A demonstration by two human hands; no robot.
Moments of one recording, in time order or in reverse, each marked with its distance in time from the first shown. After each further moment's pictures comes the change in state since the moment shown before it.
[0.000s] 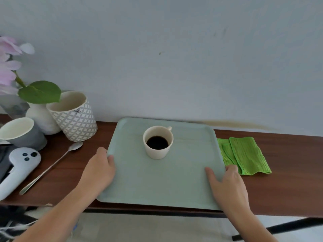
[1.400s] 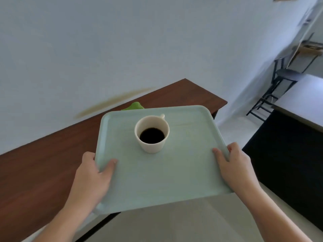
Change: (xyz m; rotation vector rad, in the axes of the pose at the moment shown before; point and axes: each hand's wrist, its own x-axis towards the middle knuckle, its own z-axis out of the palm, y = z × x) left_hand -0.162 0.177 0.088 -0.275 -0.387 0.413; right_hand -0.126 0.223 -0.178 0.112 0.402 0.391
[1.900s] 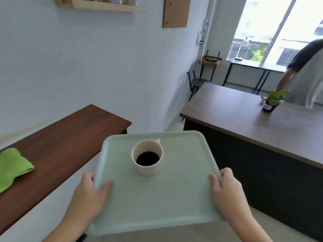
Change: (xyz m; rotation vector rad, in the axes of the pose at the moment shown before) left_hand -0.052 0.160 0.251 0.003 -0.355 0.156; right_hand 0.028 0.204 -0.191 0.043 0.213 0.335
